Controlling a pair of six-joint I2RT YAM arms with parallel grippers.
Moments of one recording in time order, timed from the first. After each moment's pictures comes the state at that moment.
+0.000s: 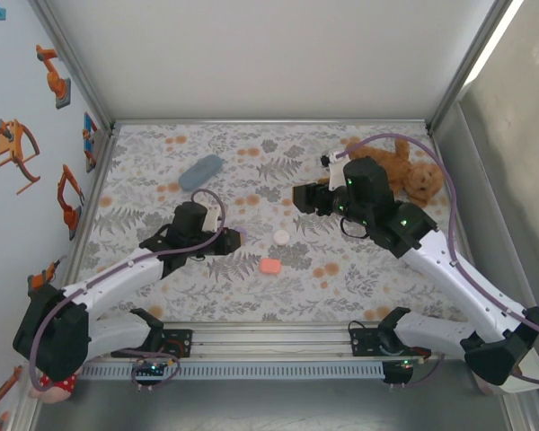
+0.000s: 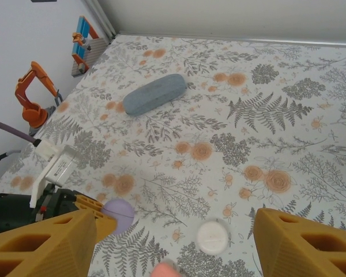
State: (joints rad) left arm -0.62 1.19 0.59 -0.14 0.33 -0.57; right arm 0.70 1.09 1.18 -0.58 -0.04 0.35
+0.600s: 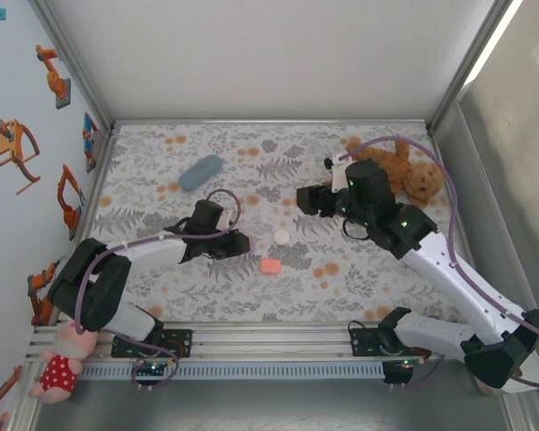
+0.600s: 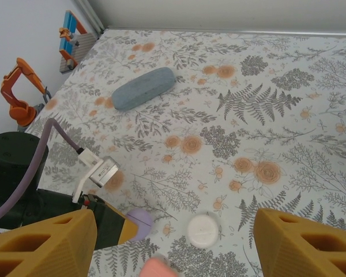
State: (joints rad) left arm -0.61 1.49 0.64 -0.06 0.42 -0.68; right arm 0.67 1.08 1.15 -0.58 -0.04 0.35
